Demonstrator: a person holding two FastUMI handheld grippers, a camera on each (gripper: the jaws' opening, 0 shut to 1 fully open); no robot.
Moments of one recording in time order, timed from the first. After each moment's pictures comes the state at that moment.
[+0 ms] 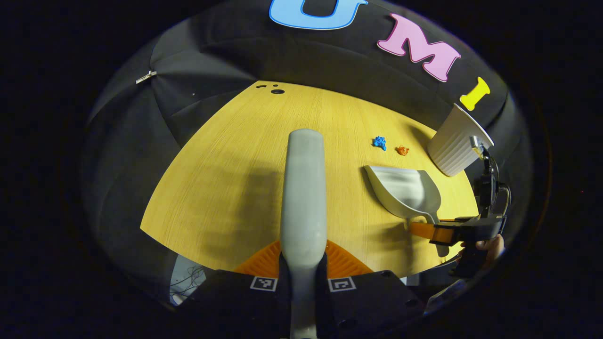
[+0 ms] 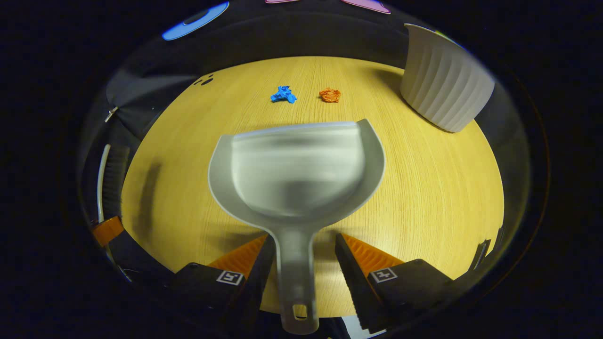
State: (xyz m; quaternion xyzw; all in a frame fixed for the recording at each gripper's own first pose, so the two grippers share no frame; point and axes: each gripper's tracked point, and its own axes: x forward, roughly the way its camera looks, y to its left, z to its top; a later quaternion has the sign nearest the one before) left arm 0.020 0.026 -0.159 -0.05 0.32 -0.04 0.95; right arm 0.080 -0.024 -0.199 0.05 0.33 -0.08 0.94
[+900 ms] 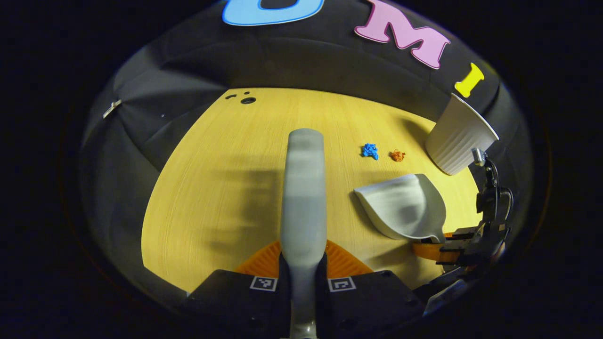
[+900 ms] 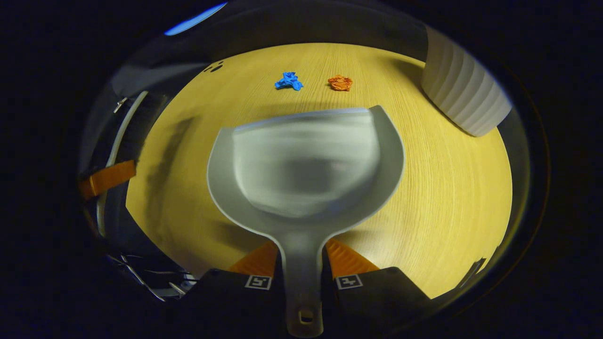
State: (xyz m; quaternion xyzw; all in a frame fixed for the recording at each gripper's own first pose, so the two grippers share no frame) left arm 0.119 -0.023 -0.132 0.03 0.34 -0.08 0.94; right arm 0.077 -0.044 -0.194 0.04 0.38 -0.01 0.93
